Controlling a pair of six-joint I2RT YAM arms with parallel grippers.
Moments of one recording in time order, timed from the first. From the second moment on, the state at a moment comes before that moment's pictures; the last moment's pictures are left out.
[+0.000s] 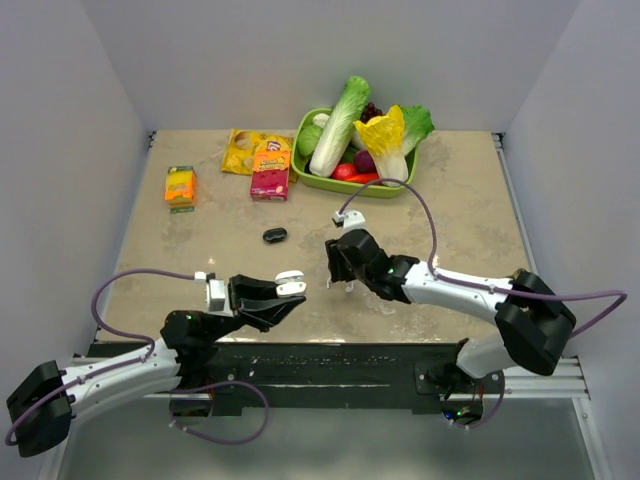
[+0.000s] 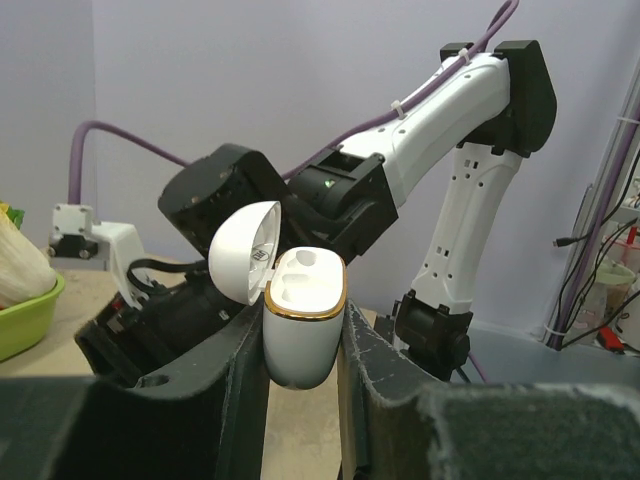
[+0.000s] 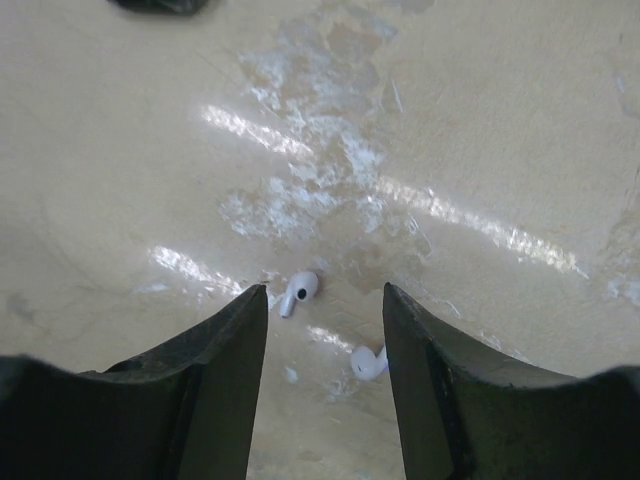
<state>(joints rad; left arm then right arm) -0.97 0.62 0.05 1.13 0.23 -0.32 0.90 1.42 0.77 -0.07 0.32 0.44</state>
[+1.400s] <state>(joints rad) -0.97 0.61 0.05 1.17 0.22 -0.33 0.90 1.81 1.10 -0.37 0.20 0.45</state>
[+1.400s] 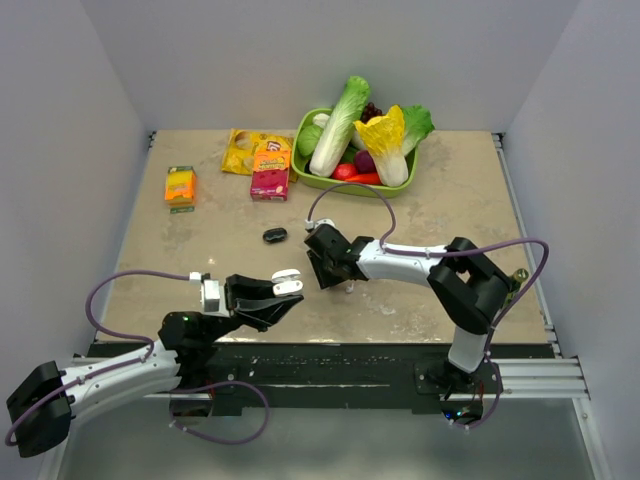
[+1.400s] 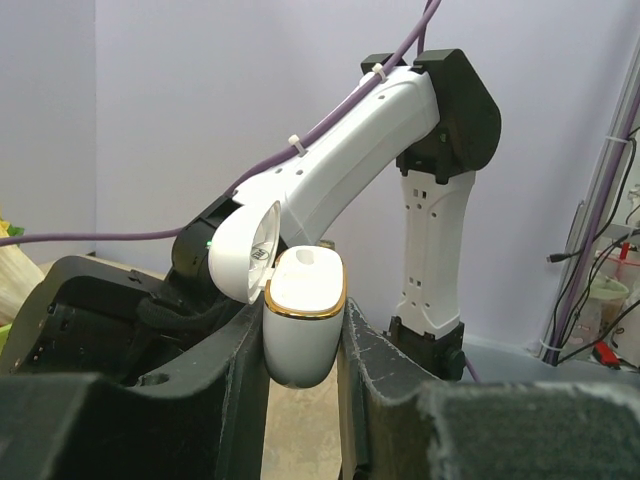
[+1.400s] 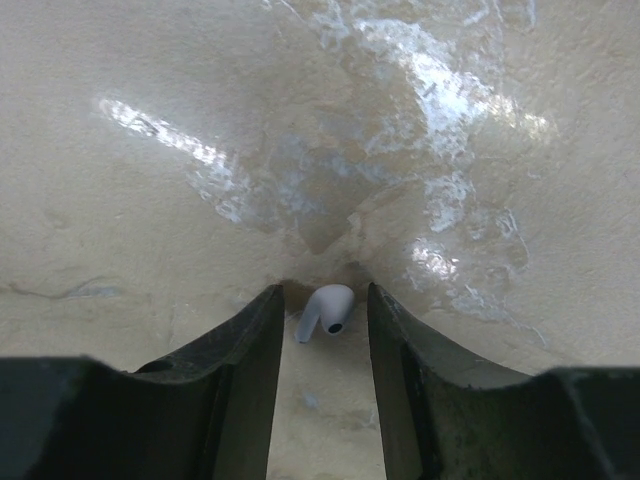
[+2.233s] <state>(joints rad) -0.97 0.64 0.05 1.22 0.22 -0.34 0.90 1.81 1.09 -0.34 0.19 0.45</state>
